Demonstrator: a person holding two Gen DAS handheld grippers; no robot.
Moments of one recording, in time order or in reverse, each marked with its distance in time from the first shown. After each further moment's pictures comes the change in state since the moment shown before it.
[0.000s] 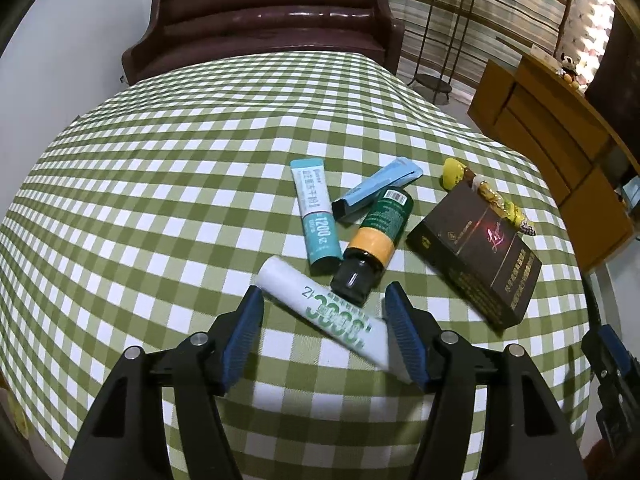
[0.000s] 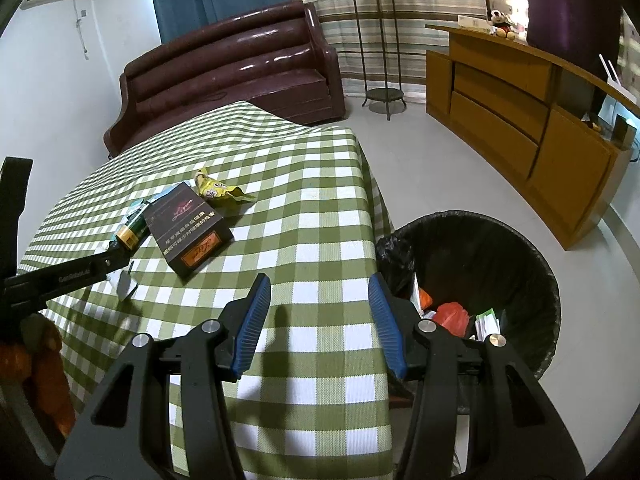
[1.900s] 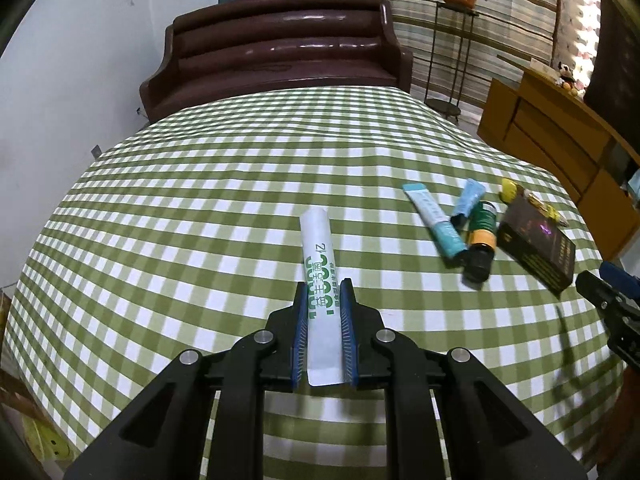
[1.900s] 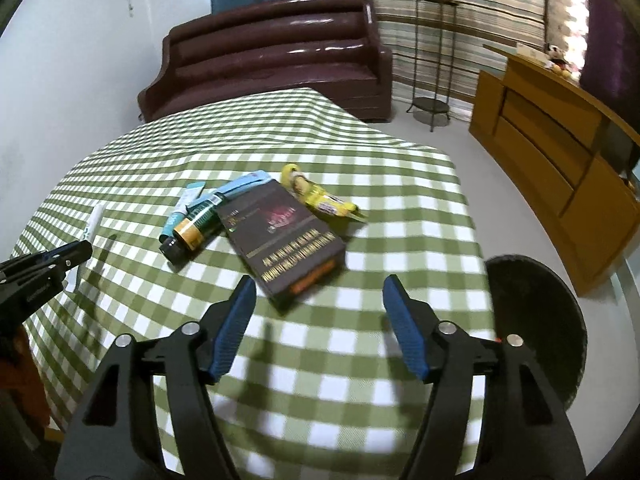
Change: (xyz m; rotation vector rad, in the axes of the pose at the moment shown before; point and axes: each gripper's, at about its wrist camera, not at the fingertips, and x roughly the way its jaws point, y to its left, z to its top) left arm -0.038 0.088 -0.026 0.038 -0.125 0.055; right arm 0.019 0.074 0.023 -0.188 0.042 0.076
